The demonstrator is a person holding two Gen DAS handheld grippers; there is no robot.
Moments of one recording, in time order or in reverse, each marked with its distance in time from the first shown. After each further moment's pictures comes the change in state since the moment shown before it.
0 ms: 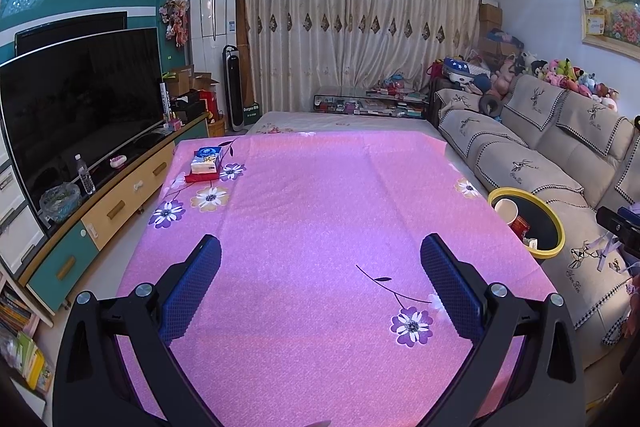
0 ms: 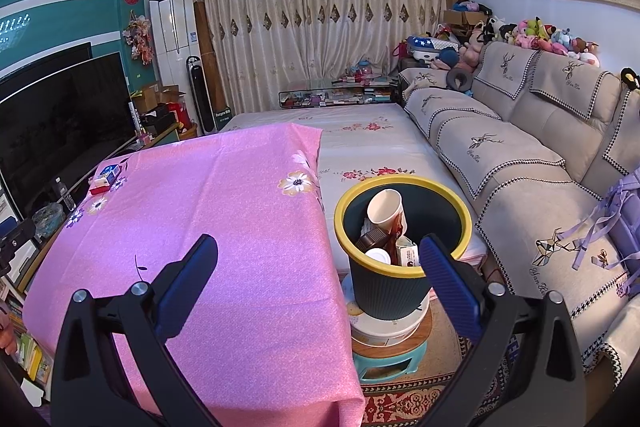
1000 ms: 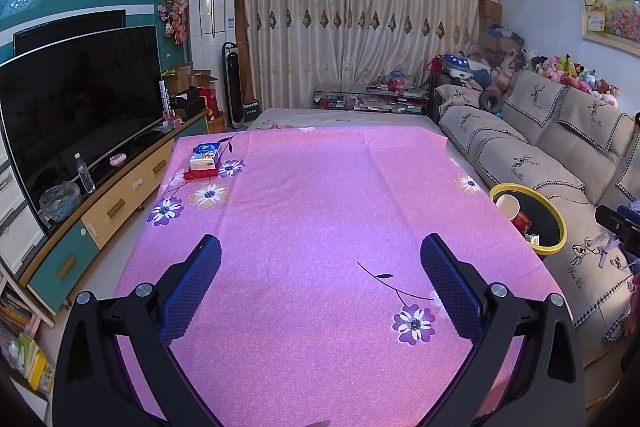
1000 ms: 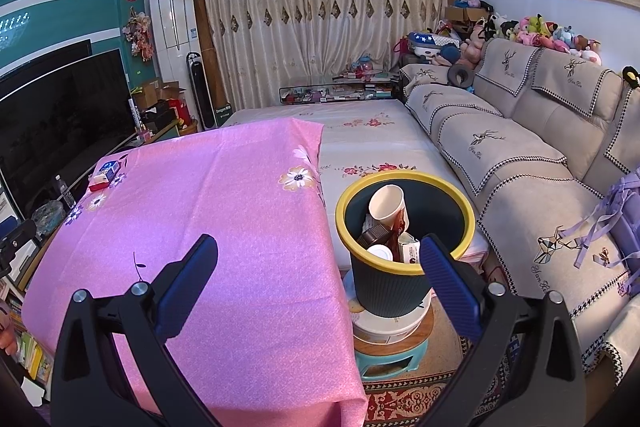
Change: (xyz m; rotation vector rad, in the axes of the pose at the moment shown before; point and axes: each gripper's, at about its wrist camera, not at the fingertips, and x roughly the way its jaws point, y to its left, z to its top) left arm 0.007 0.002 -0.001 0.007 0.013 0.001; right arm 0.006 -0.001 -0.007 0.002 0.013 0.004
